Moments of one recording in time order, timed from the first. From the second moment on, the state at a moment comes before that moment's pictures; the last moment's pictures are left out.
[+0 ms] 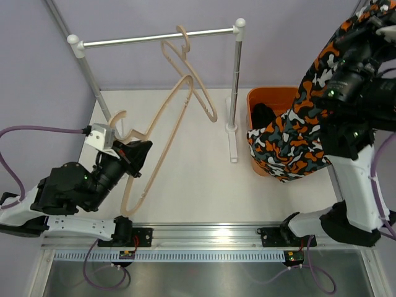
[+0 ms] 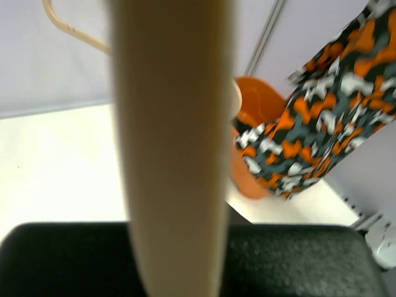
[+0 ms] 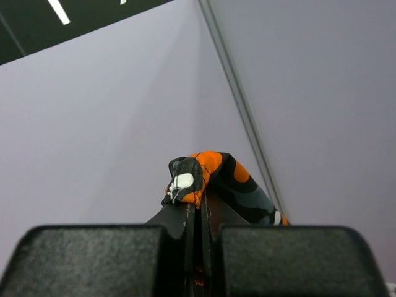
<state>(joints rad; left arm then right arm) -1.56 0.70 1.31 -0.54 -1.03 -0.20 0.67 1.32 2.10 0.22 1.01 -0.48</state>
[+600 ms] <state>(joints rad) -1.56 0.64 1.21 -0.76 -0.98 -0.36 0.28 1.73 2.60 0.38 0.84 -0.23</state>
